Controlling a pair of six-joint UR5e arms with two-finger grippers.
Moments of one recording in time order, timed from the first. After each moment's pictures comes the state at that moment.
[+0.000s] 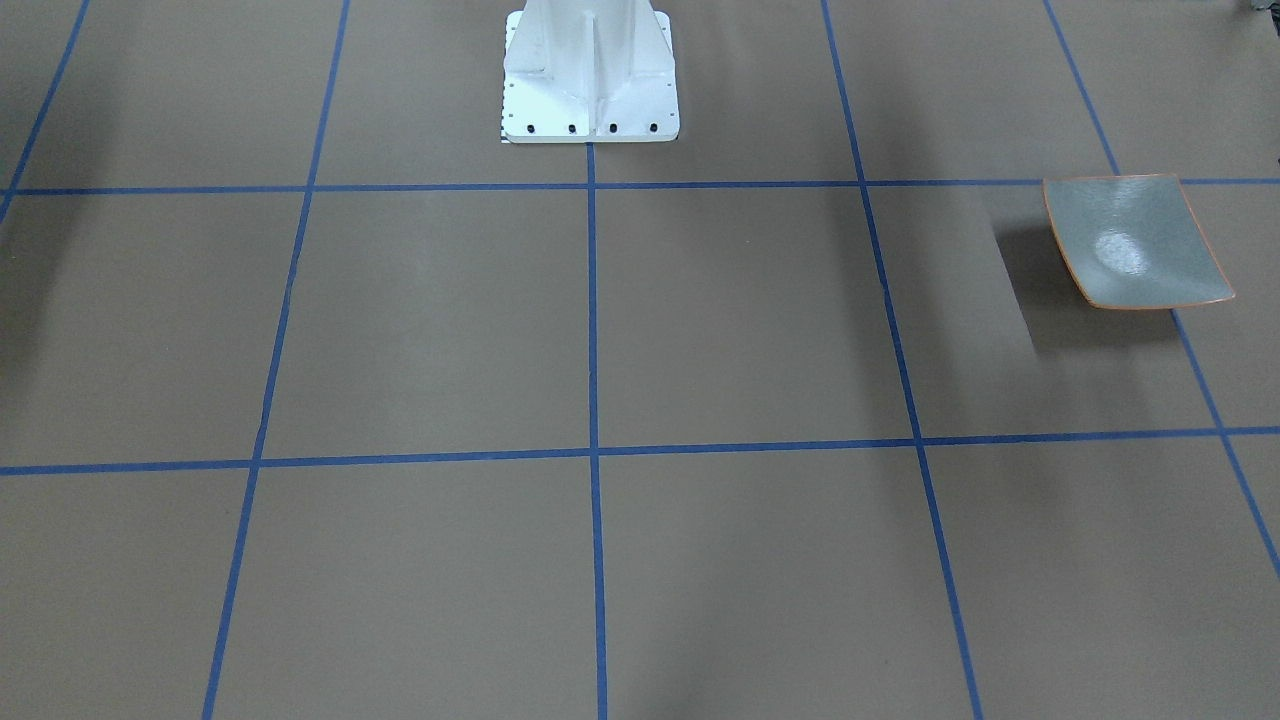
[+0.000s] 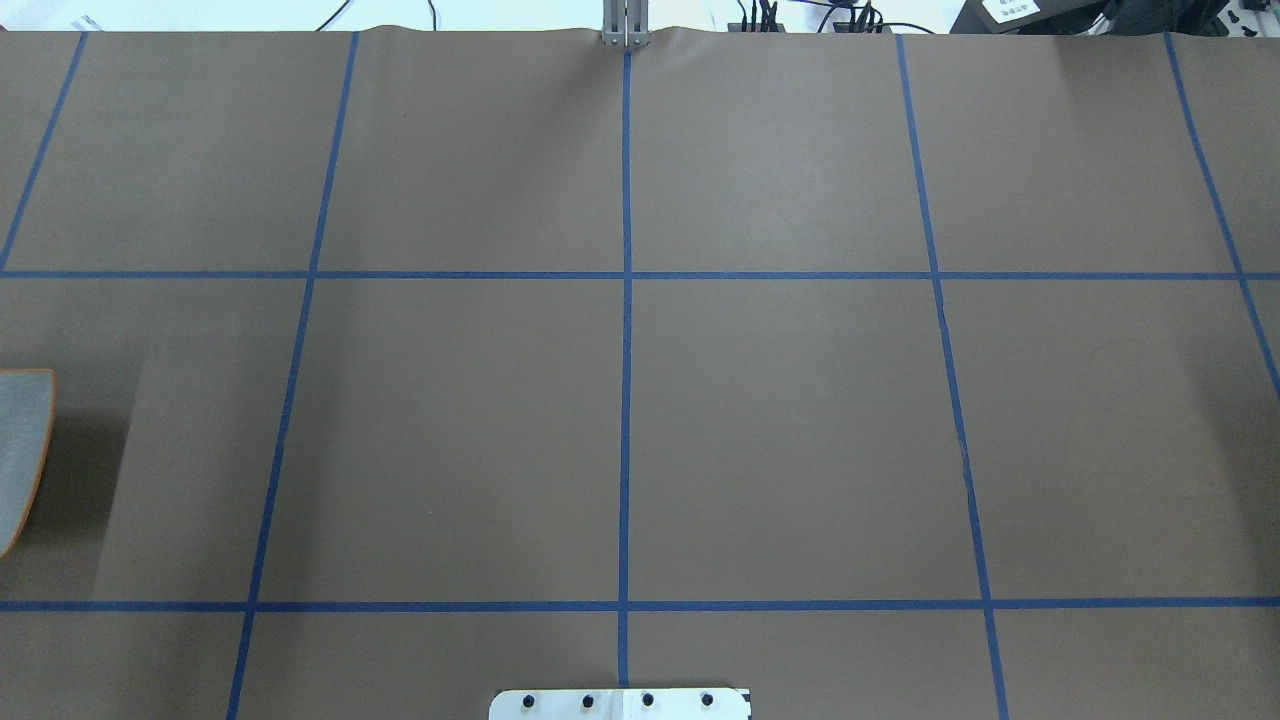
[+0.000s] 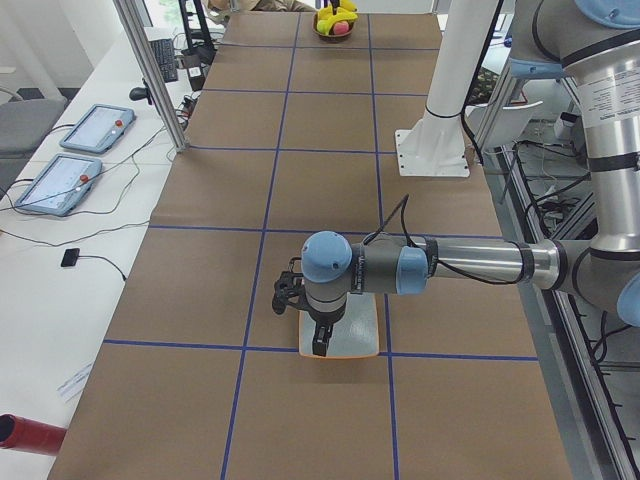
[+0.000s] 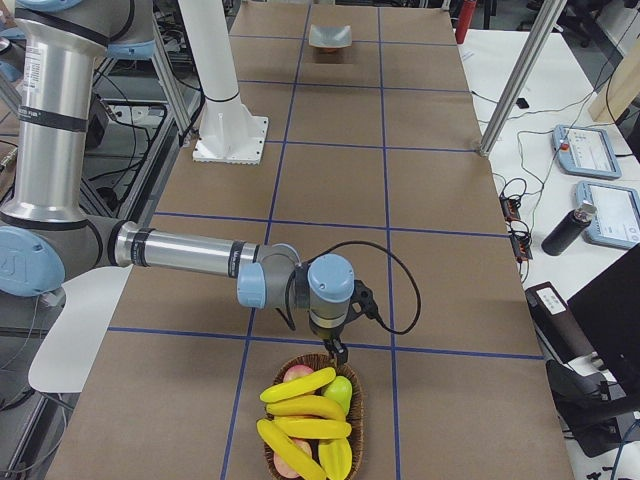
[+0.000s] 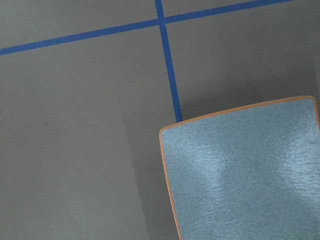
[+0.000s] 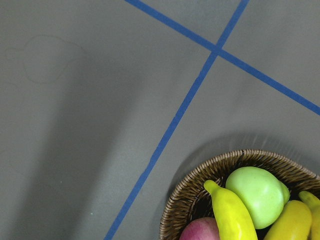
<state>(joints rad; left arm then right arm) -1.57 -1.31 -1.87 -1.54 -2.38 0.18 1.55 -1.76 1.59 -1.38 2.34 -0.50</state>
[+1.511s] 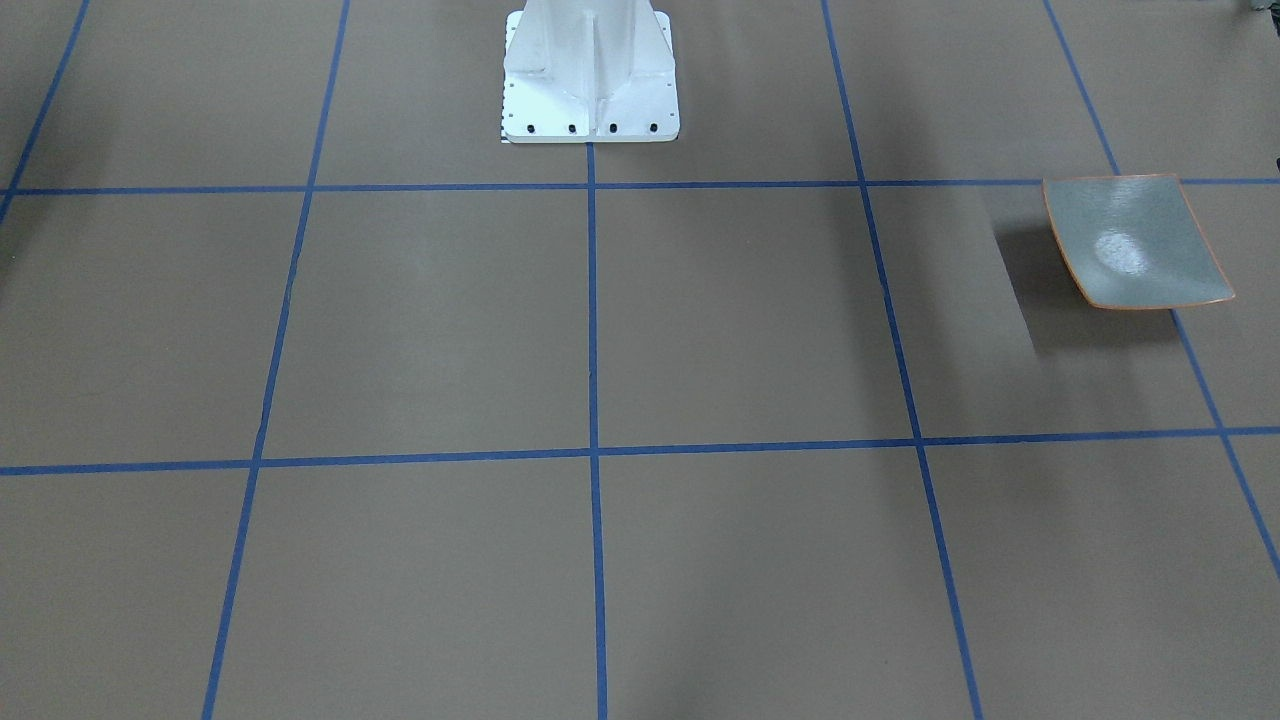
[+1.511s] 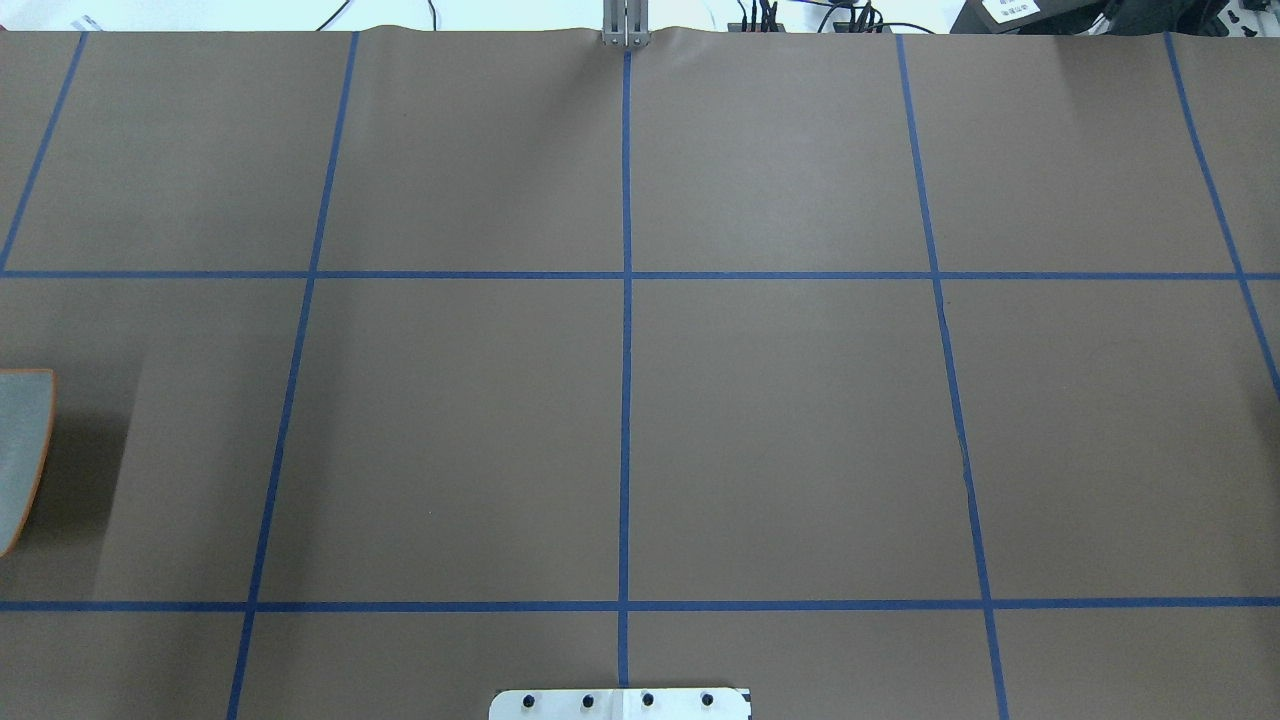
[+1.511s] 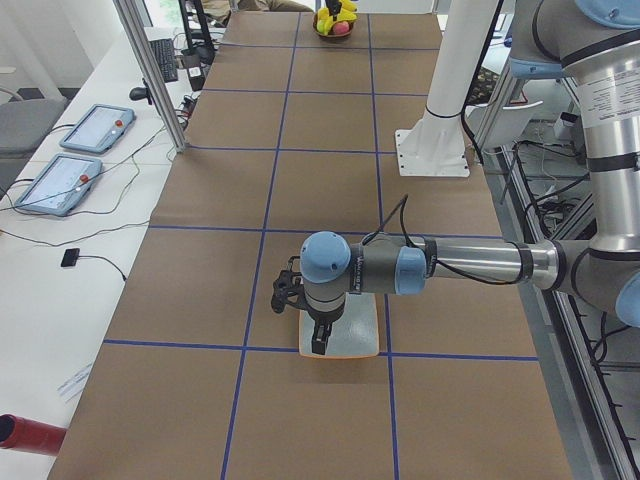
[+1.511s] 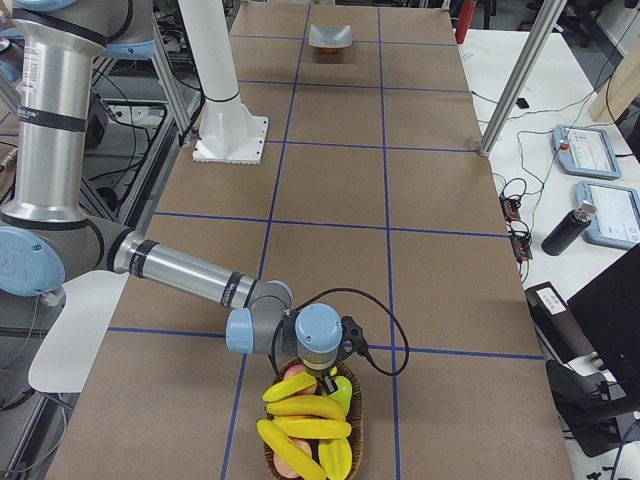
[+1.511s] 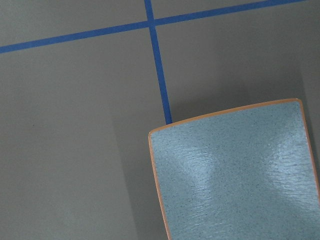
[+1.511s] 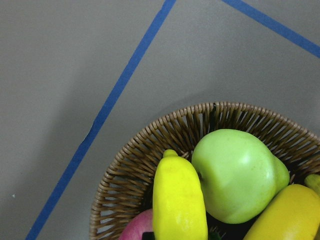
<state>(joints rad) -1.57 -1.31 -1.86 -1.54 -2.39 0.18 1.57 -1.75 1.44 -1.25 2.35 -0.53</state>
